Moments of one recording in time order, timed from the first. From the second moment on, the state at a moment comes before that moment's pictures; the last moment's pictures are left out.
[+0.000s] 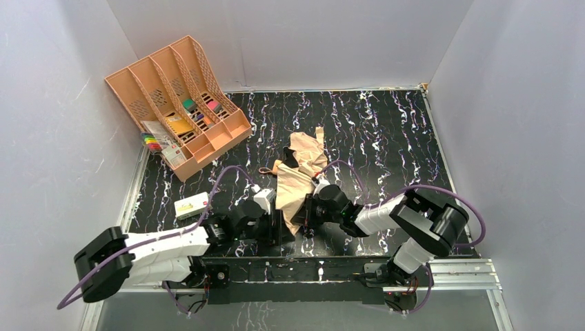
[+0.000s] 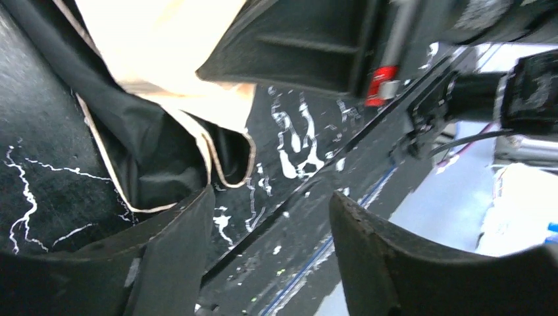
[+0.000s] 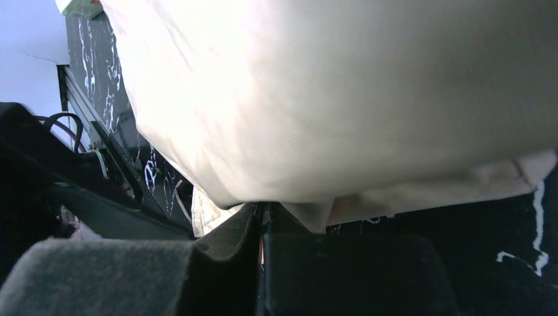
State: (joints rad) left arm -1.04 1.08 0.33 0.09 0.10 -0.87; right arm 0.92 1.56 0.39 0.58 -0.21 0.90
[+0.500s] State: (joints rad) left arm -0.92 0.87 0.61 -0.29 -0.17 -0.79; right arm 0.85 1.48 0.41 0.43 -0.16 0.79
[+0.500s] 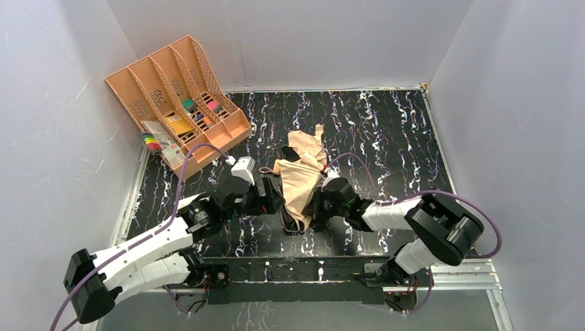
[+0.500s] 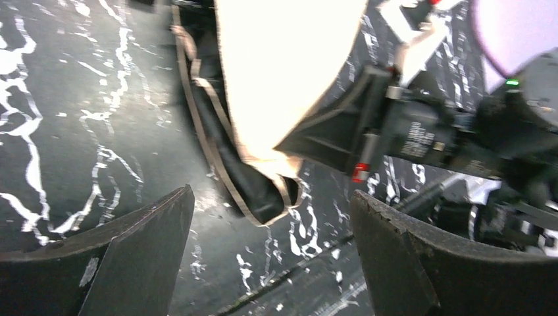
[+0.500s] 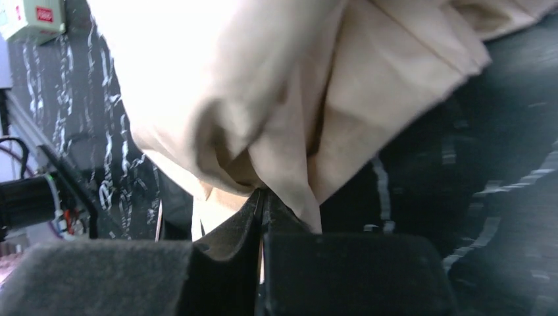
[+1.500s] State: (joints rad) left arm -0.53 1.67 1.36 -0.28 0.26 -0.47; right arm 0.69 1.41 0.43 0.25 -0.34 0.53
